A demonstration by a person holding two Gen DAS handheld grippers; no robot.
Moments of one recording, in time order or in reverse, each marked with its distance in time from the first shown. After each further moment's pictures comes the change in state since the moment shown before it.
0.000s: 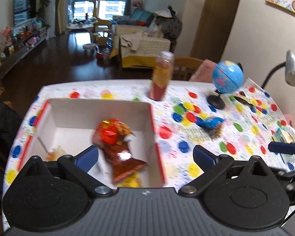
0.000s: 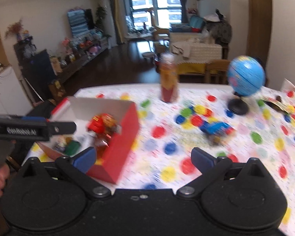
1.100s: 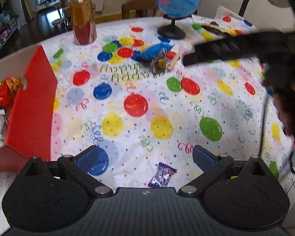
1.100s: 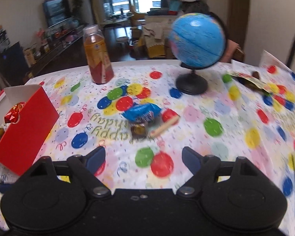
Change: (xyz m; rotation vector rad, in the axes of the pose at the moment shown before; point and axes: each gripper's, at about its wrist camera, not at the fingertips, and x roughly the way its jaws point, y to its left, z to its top) left arm 0.128 -0.180 -0.087 0.170 0.259 -0.012; right arm 0.100 -0.178 -0.009 0.028 0.071 -0.070
